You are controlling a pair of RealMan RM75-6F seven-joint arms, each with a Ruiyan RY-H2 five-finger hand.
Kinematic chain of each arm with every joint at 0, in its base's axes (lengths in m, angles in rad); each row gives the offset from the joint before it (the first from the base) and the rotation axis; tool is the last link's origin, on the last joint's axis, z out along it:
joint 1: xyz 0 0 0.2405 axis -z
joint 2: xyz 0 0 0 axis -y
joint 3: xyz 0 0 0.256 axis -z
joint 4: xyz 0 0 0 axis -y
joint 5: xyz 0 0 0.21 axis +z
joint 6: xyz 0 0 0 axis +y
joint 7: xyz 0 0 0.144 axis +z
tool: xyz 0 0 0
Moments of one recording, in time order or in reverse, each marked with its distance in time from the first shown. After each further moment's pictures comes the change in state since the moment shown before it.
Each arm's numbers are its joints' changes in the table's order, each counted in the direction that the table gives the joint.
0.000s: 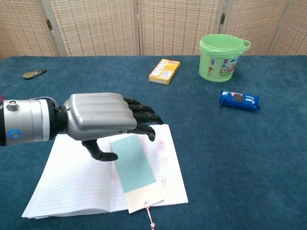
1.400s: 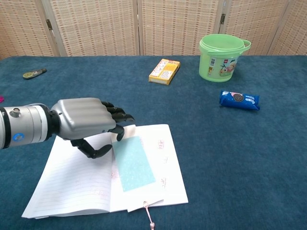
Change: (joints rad) left arm 0.007 0.044 -0.025 -0.026 -0.411 0.032 0.330; right arm 0.010 0.000 0.005 -0.006 -0.001 0.013 0.007
